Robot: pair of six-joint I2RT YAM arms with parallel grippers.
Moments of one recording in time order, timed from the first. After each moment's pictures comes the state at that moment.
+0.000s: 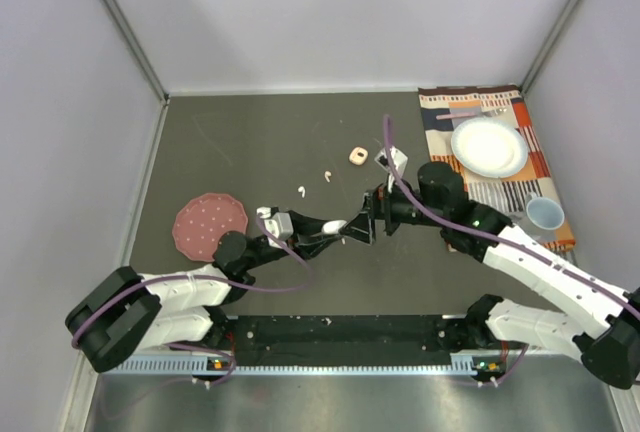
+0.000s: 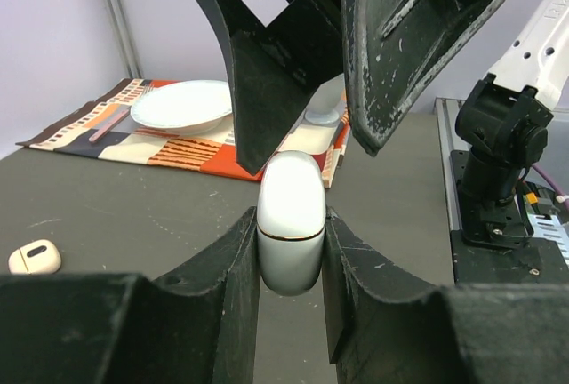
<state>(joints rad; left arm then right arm) -0.78 1.14 0.19 1.28 0.51 -0.13 0.76 1.00 0.85 -0.22 -0.44 0.44</state>
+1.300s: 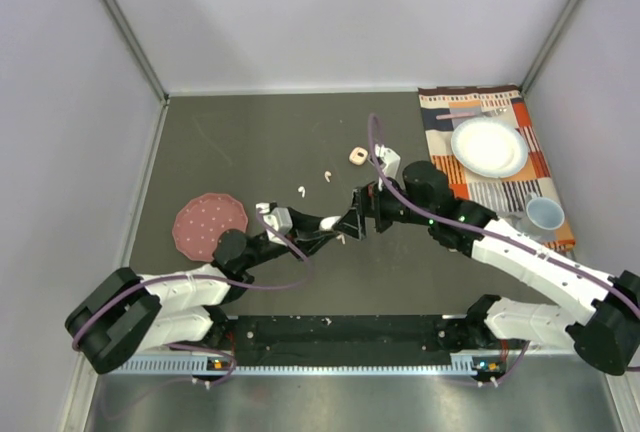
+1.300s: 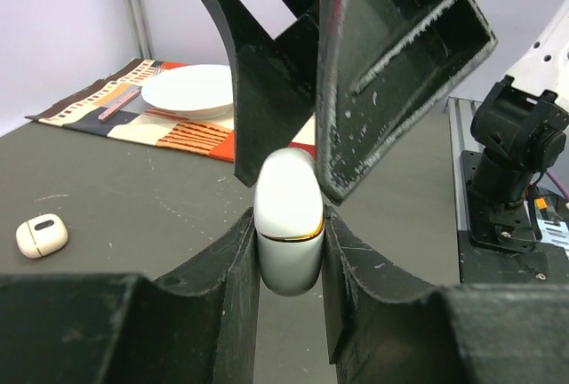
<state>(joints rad) -0.76 1.14 0.19 1.25 0.50 -0.16 0.79 1.09 0.86 -0.21 -0.31 0.46</state>
